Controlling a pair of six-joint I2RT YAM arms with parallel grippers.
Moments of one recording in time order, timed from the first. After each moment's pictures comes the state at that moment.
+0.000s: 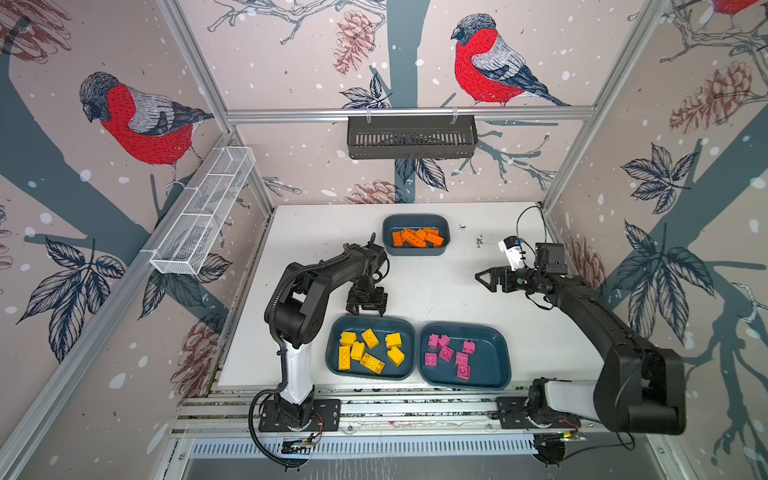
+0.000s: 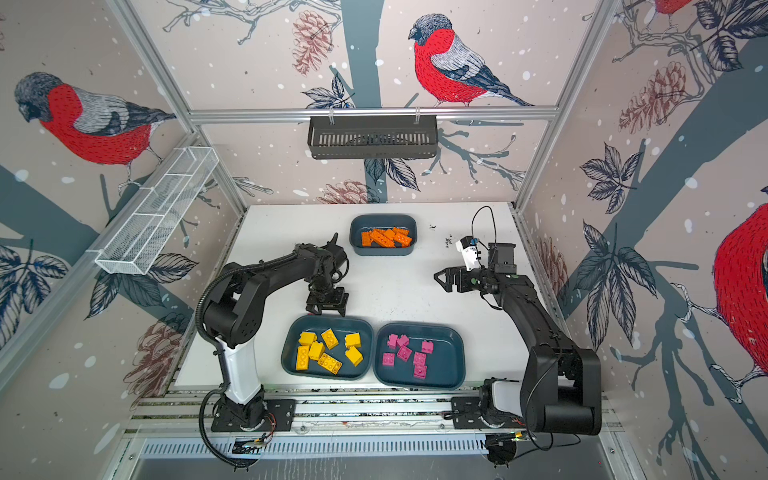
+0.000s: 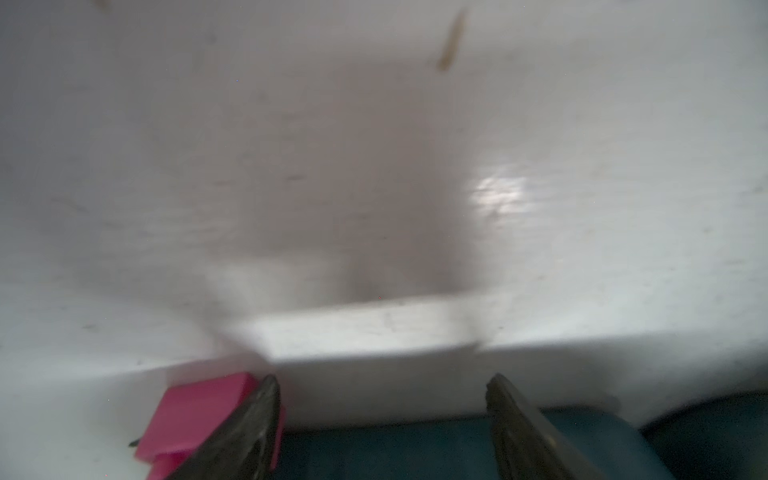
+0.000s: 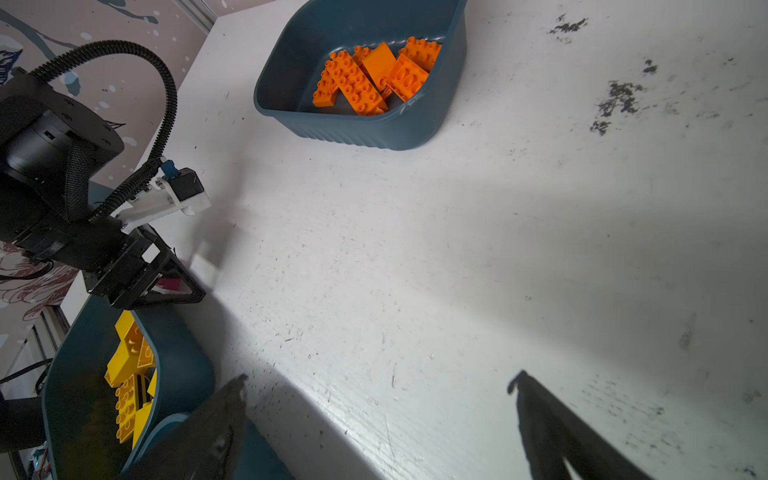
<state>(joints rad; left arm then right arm) -0.47 1.94 1.31 -1.08 0.17 -0.38 -0.02 1.29 0.81 -0.39 -0.68 -0.08</state>
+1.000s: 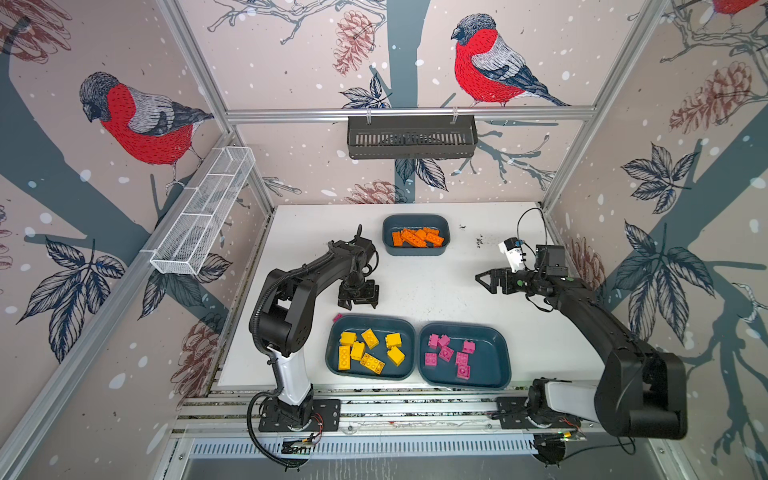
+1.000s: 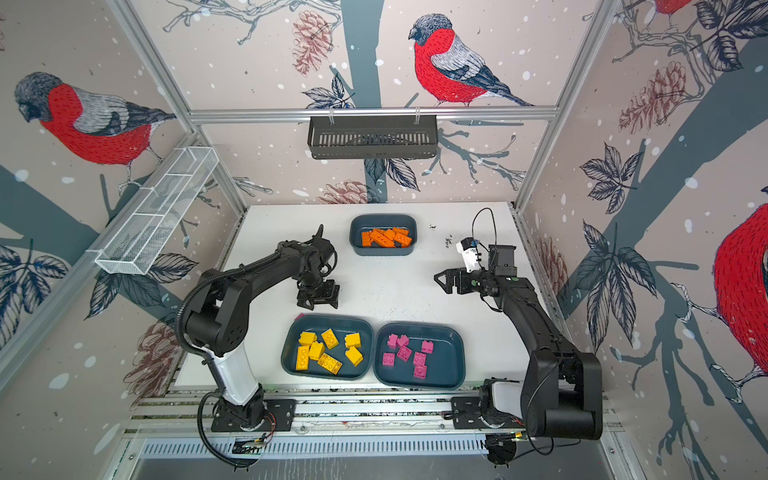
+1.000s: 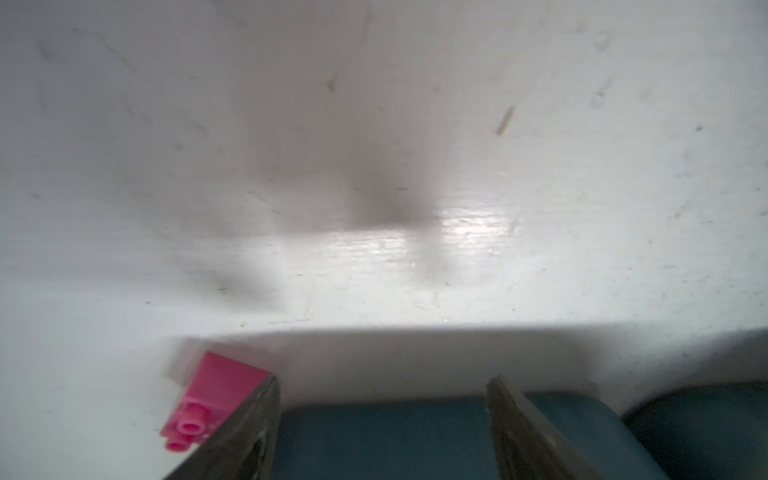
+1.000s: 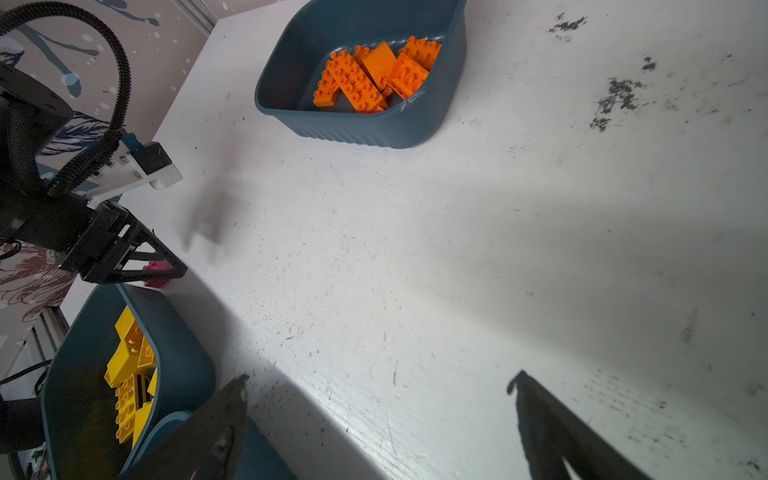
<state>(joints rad) -0.42 1.85 1.29 -1.04 0.17 -0.41 -0.02 1.24 0.77 -0.34 -0.68 -0.05</state>
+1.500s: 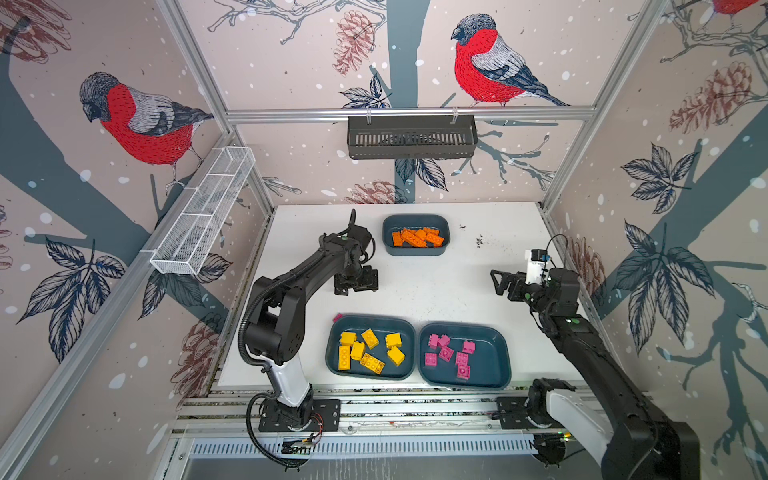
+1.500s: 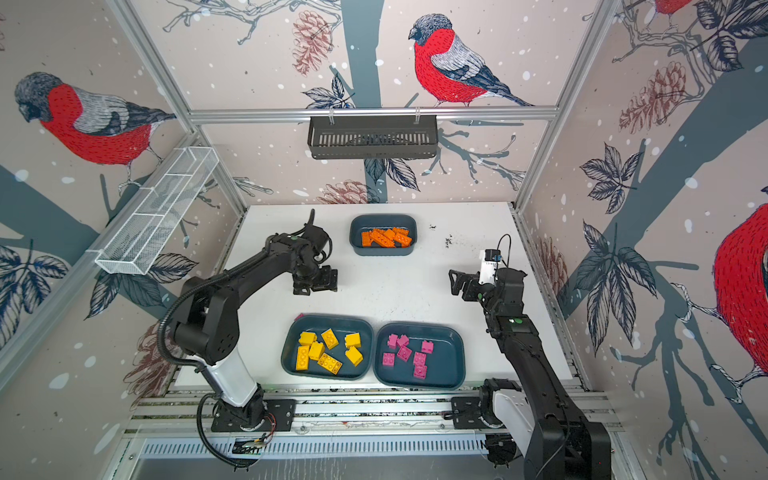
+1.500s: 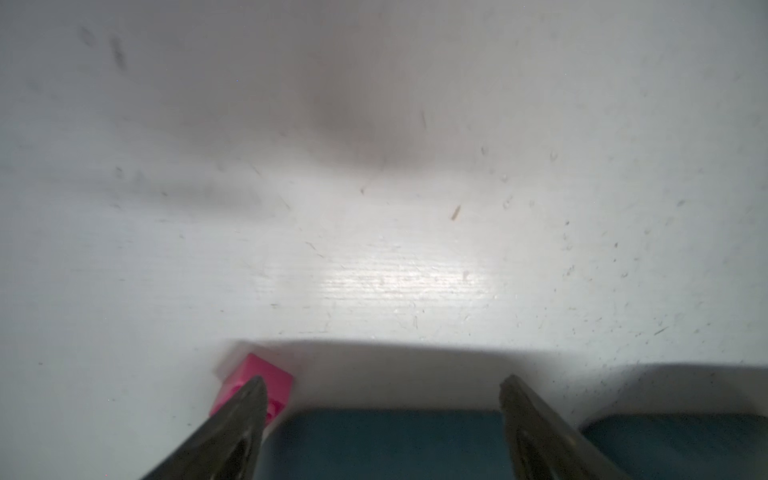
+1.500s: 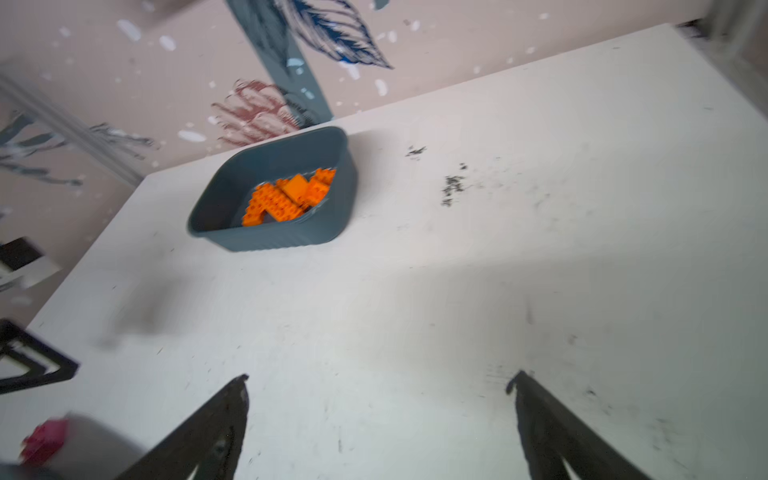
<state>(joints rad) -0.35 1.73 1.33 -0.97 0.06 -0.46 -0.02 0.91 0.43 0.04 -0.27 0.24</state>
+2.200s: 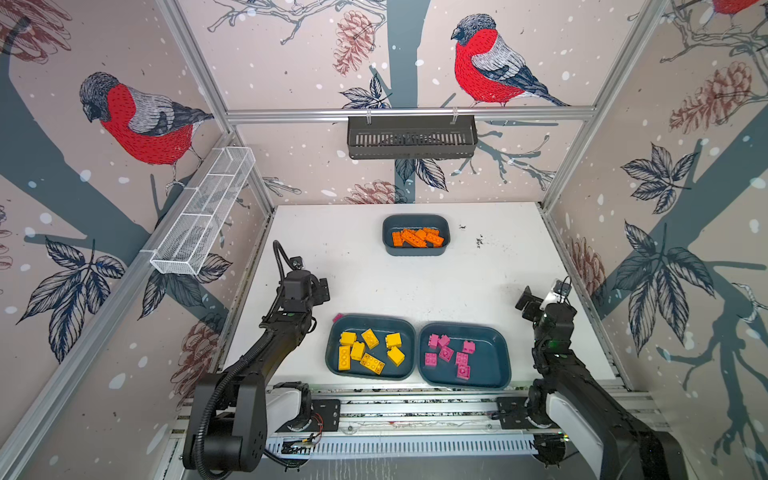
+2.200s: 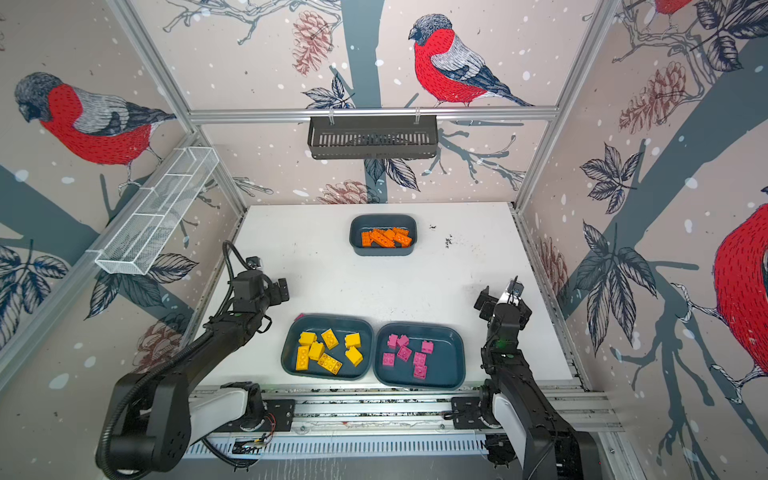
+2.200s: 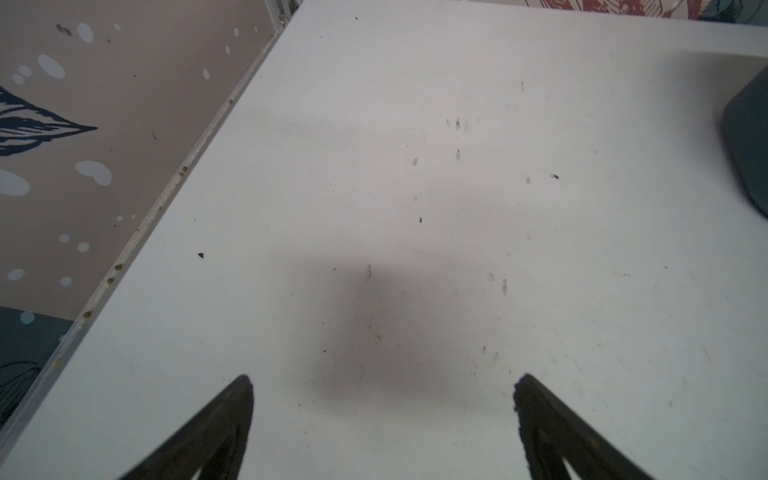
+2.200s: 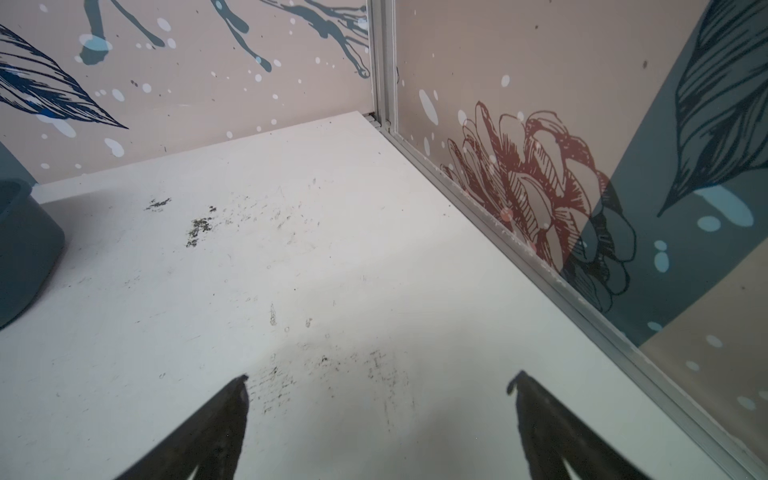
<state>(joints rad) -0.02 1.15 0.41 0.14 -0.23 -0.13 -0.04 0.83 0.07 0.50 0.29 0.15</state>
